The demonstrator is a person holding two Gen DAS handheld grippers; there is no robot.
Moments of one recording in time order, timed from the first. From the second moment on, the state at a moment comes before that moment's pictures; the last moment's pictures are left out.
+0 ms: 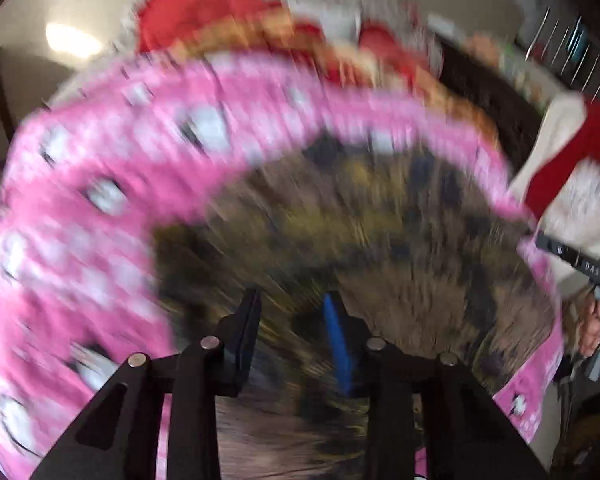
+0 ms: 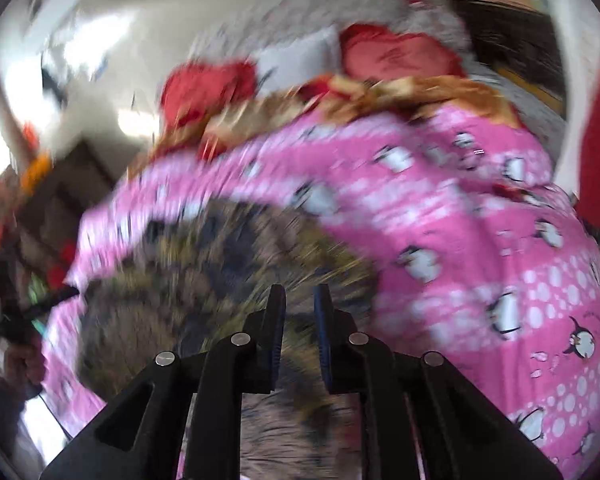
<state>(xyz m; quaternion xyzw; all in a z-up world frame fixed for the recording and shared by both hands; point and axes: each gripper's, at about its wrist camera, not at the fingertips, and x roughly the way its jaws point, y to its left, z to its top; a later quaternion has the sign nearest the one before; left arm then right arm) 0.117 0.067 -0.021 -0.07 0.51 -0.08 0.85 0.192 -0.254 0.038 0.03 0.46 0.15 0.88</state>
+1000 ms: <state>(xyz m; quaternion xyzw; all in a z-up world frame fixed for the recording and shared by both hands) 0.160 0.082 -0.050 -0.13 0.40 0.04 0.91 0.240 -0.224 -0.036 -0.05 0.37 0.03 0.93</state>
